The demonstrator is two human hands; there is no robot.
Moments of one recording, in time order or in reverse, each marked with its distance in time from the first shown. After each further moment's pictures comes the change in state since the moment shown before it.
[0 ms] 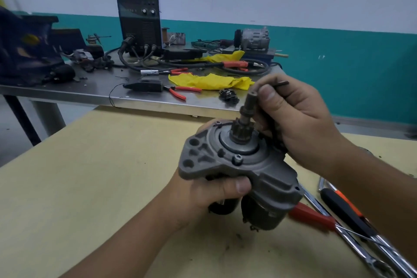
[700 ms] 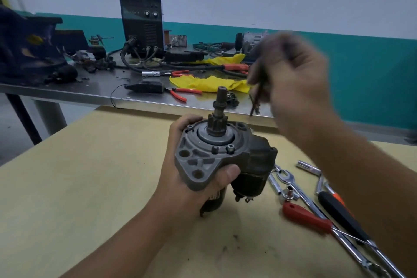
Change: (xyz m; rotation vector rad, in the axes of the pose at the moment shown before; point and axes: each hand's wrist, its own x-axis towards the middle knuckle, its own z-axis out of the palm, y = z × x) left_hand -0.002 0.007 0.002 0.207 0.328 0.308; right_hand 0.038 -0.024 0.009 -0.104 0.248 -0.047
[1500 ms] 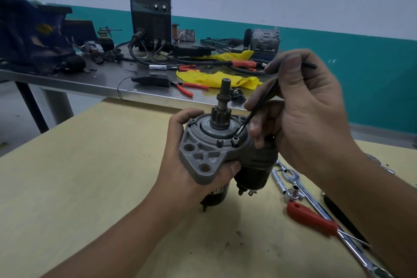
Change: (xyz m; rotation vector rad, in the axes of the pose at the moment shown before) left_hand 0.002 0.001 -0.001 0.128 0.016 0.016; right_hand -0.037 -0.005 0.013 0.362 -0.048 0.144
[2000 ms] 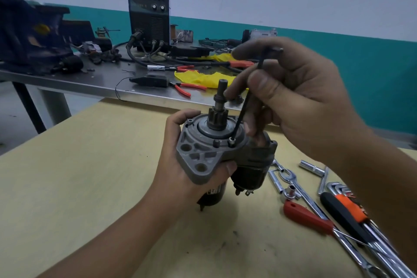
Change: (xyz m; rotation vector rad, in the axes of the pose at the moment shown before) left_hand 0.001 0.000 0.000 0.017 0.016 -0.013; right_hand 0.009 -0.020 -0.009 -0.281 -0.348 -0.071
